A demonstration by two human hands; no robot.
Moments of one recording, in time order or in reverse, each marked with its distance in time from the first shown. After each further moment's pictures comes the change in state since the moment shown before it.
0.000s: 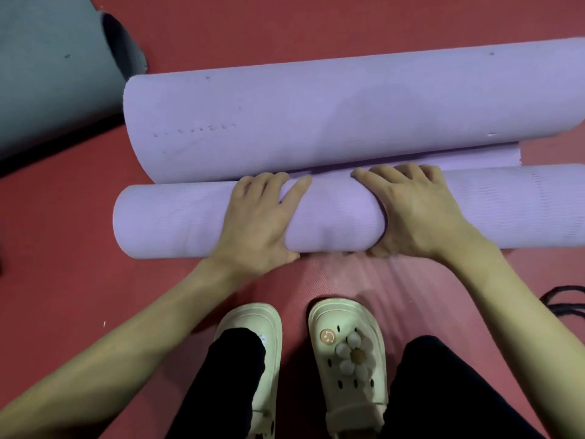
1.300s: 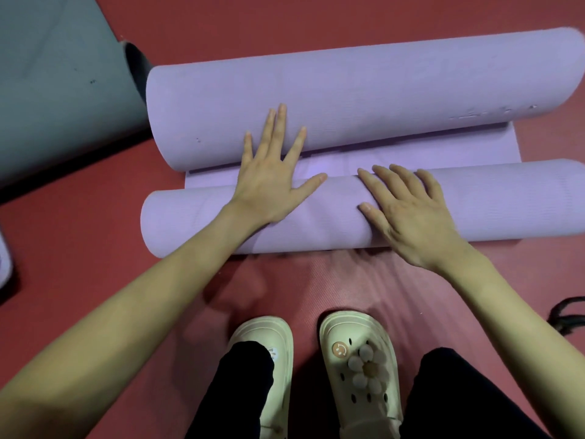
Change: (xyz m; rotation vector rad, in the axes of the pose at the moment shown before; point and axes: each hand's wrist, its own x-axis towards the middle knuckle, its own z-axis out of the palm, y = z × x) left_hand 0.068 -0.038 0.008 -0.057 0.019 -0.112; right_hand 0.006 -0.007 0.015 0.064 0.108 0.065
